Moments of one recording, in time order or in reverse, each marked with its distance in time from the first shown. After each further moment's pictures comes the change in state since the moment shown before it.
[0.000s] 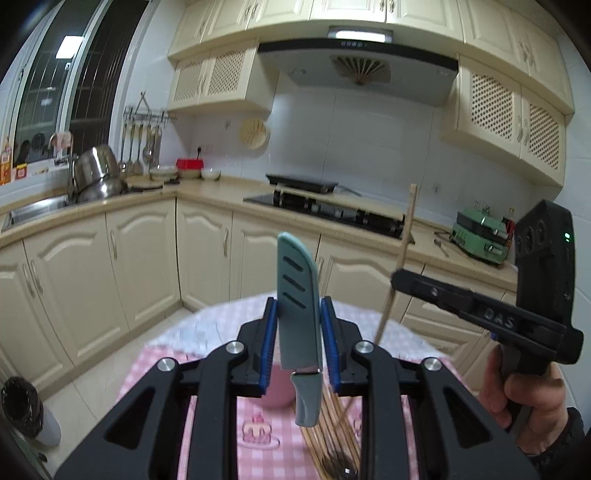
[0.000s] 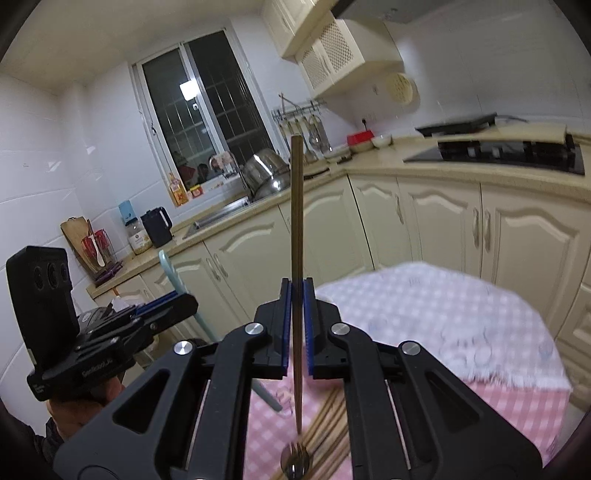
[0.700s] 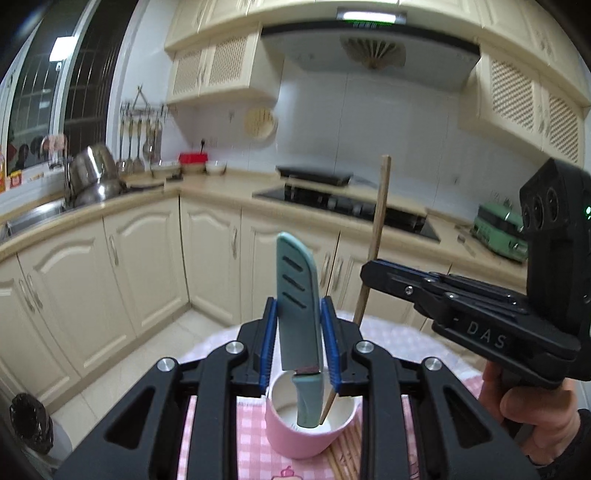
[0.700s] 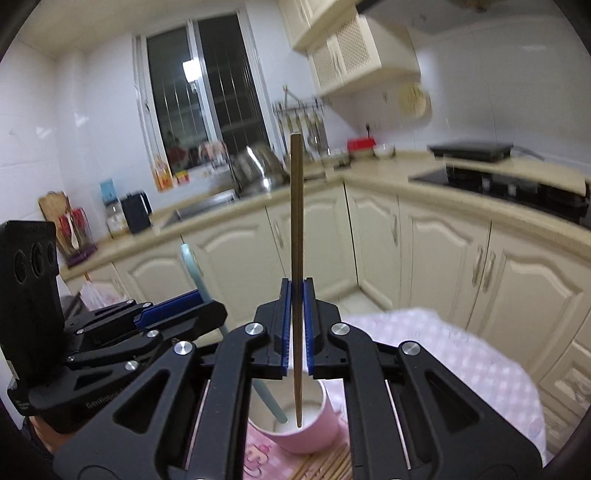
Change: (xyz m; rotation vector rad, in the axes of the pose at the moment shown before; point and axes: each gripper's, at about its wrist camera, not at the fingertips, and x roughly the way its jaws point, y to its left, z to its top) left arm 0.092 0.030 0.027 0.019 0.082 0.051; right arm 0.096 -0.005 0.021 -0.098 0.103 -0.080
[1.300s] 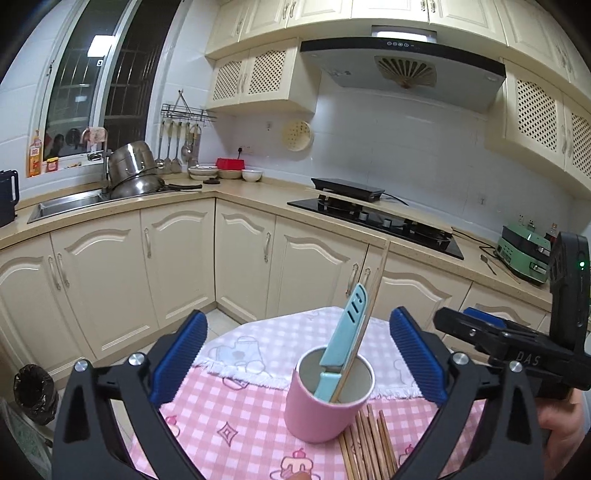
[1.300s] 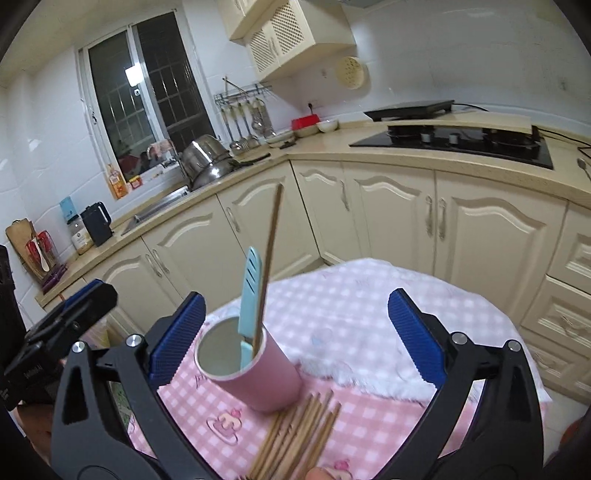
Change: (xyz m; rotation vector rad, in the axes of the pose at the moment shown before) left arm -0.044 0.012 -0.021 -0.074 -0.076 0.116; right arm -0.051 -0.031 -0.039 0.148 0.018 -0.159
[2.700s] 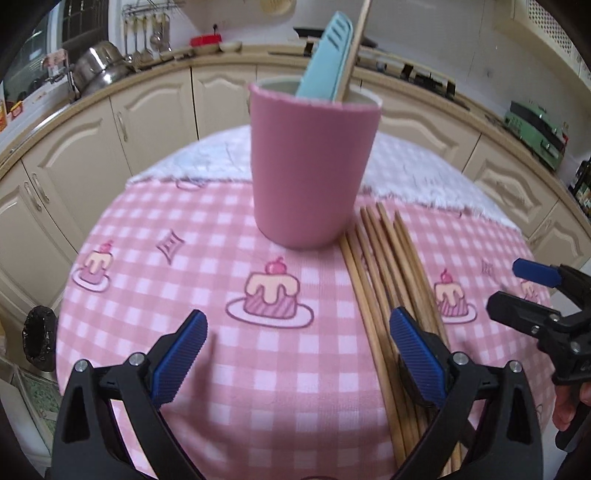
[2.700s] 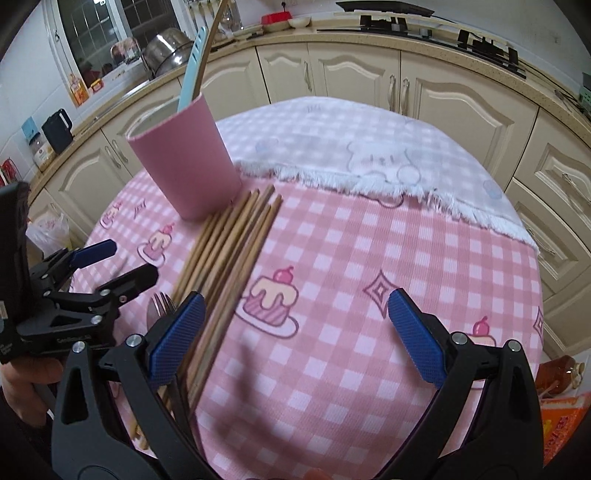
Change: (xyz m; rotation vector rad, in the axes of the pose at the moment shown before) left arm 0.059 -0.015 -0.154 0.083 0.537 -0.010; right arm 0.001 -0.026 -0.127 -0.033 0.401 -0.155
